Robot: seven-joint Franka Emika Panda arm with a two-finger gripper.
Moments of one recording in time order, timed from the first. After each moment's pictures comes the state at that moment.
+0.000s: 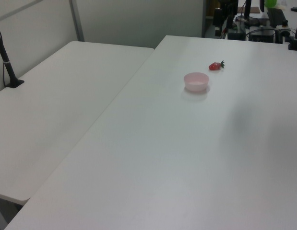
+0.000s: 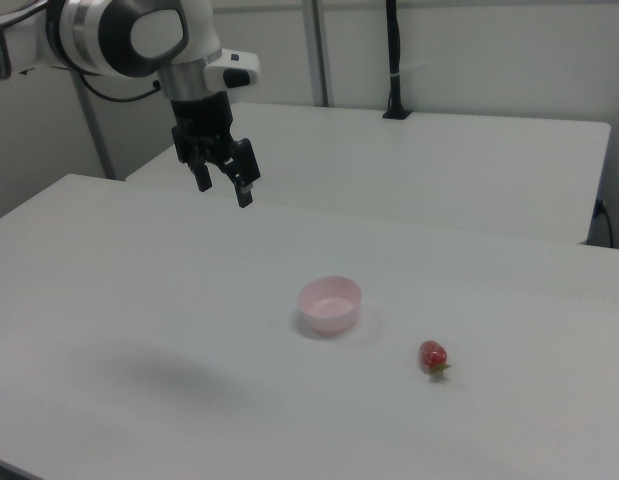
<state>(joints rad) 0.07 0.03 -0.17 -1.62 -0.01 1.69 0.10</state>
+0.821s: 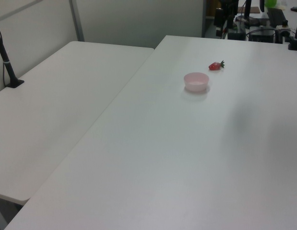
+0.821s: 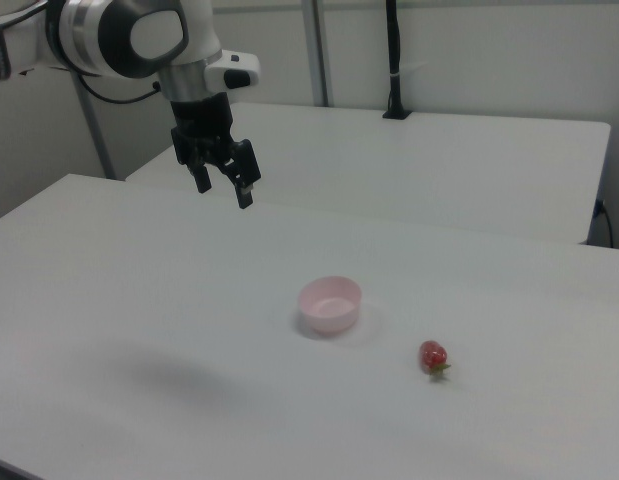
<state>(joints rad) 0.07 0.02 -0.17 -1.62 -0.01 1.69 0.08</state>
